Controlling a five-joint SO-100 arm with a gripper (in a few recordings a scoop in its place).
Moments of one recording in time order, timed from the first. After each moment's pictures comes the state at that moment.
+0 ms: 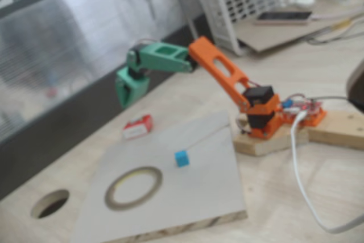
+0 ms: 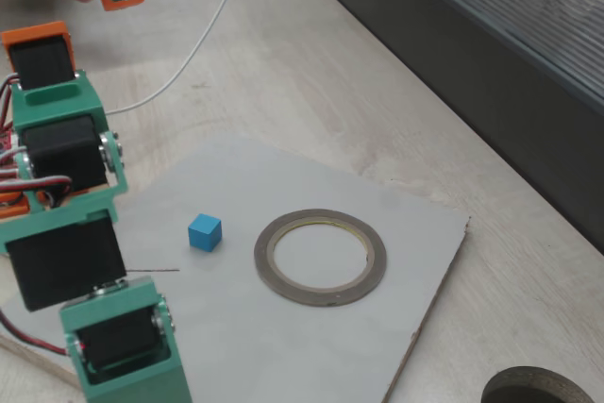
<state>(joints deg) 32.5 52.6 40.0 58.4 100.3</state>
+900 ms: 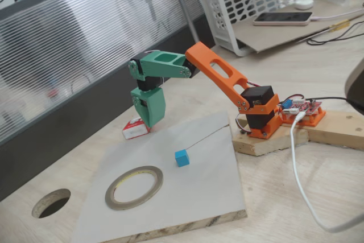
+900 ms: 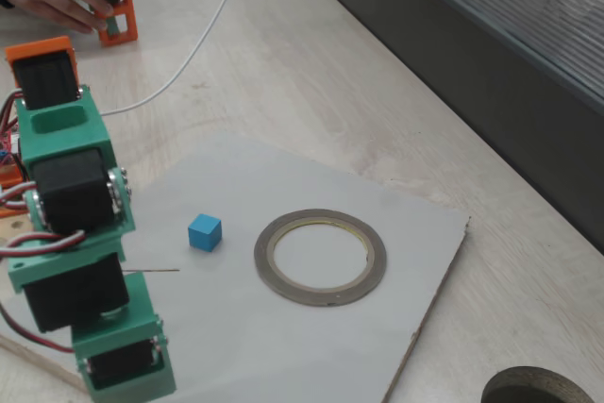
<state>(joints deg) 32.6 47.6 39.1 82.4 100.7</state>
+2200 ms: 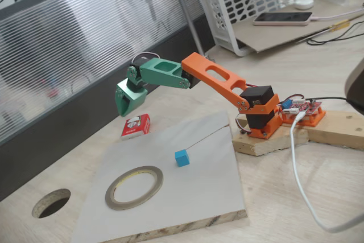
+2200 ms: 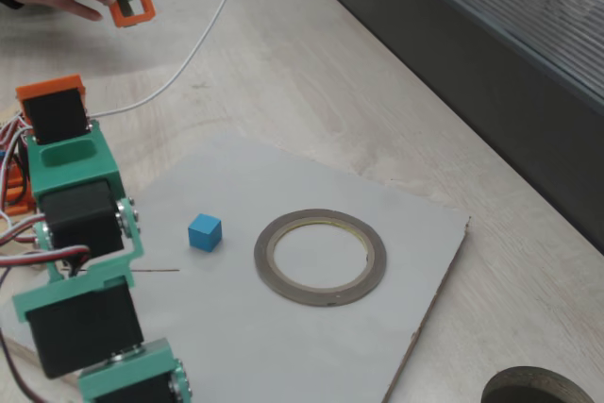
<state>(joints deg) 32.4 36.2 22.9 55.1 100.3</state>
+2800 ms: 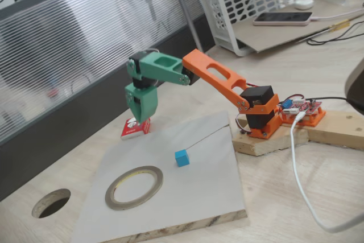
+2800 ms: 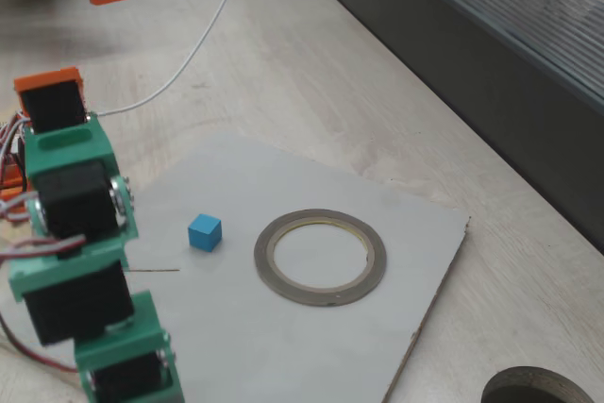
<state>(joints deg) 32.5 40.5 22.9 83.0 100.7</state>
